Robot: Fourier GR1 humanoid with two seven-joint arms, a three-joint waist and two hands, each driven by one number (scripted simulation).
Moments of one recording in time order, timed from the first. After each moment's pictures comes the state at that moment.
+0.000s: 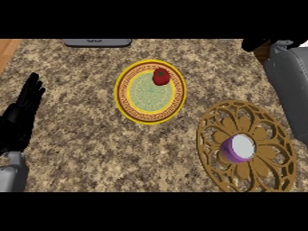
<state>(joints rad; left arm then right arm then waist) -0.14 0.25 0.12 -1.54 -0.03 0.07 0.12 -1.00 -0.37 0.00 -0.85 1.03 -0.16 0.62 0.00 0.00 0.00</state>
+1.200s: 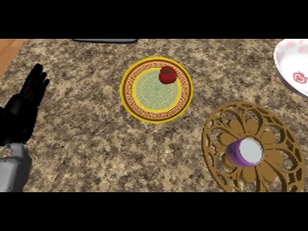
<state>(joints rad) -0.20 0.24 0.12 -1.54 -0.04 0.04 0.14 -1.01 -0.65 -0.34 -0.37 0.84 -0.40 0.11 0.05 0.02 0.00</state>
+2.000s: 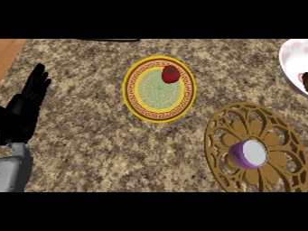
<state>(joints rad) -0.21 0.23 0.12 -1.54 -0.03 0.03 0.13 -0.94 -0.75 -0.48 -0.16 0.72 -0.22 -0.04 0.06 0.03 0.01</state>
